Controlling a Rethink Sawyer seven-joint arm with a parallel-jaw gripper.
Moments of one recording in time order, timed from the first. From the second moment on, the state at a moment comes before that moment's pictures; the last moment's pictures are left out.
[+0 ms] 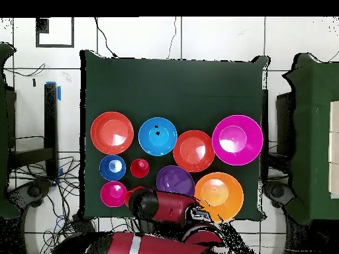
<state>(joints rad) -0.18 -0.52 -0.04 2.17 -0.05 0.15 2.28</state>
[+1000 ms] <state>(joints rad) -0.25 -0.45 -0.02 2.12 -0.14 0.10 2.28</state>
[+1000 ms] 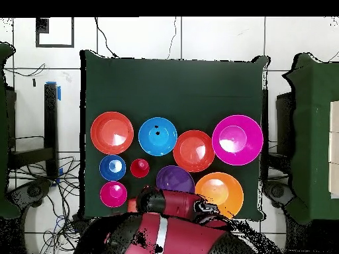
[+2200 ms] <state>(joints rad) -0.25 -0.39 -0.02 2.06 -0.22 0.09 2.28</state>
